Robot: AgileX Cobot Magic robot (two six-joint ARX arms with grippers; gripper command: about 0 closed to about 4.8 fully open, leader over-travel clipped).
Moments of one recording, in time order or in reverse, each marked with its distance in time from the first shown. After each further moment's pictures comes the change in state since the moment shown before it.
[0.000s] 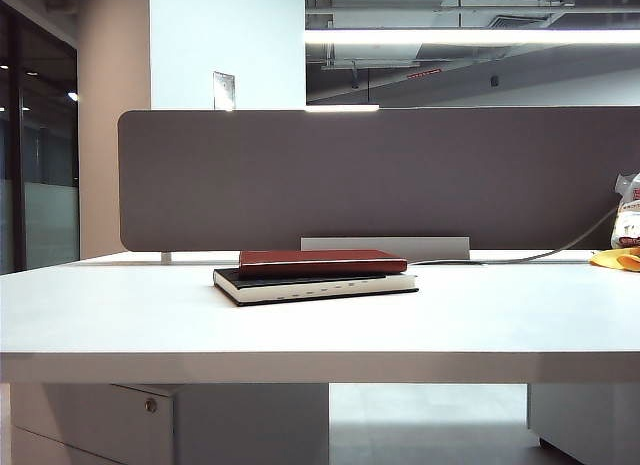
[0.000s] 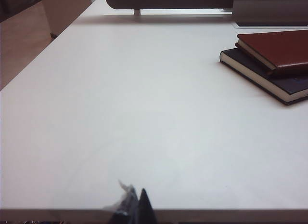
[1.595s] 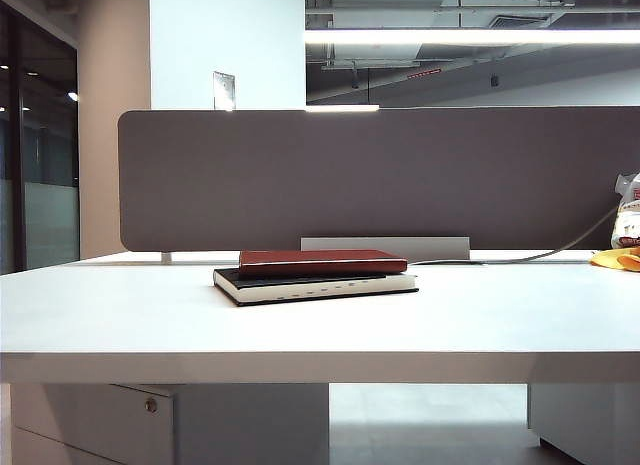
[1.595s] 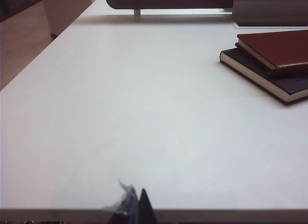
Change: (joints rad) left arm 0.000 0.000 0.000 0.000 0.000 0.000; right arm 0.002 0.000 0.000 0.078 -0.051 -0.082
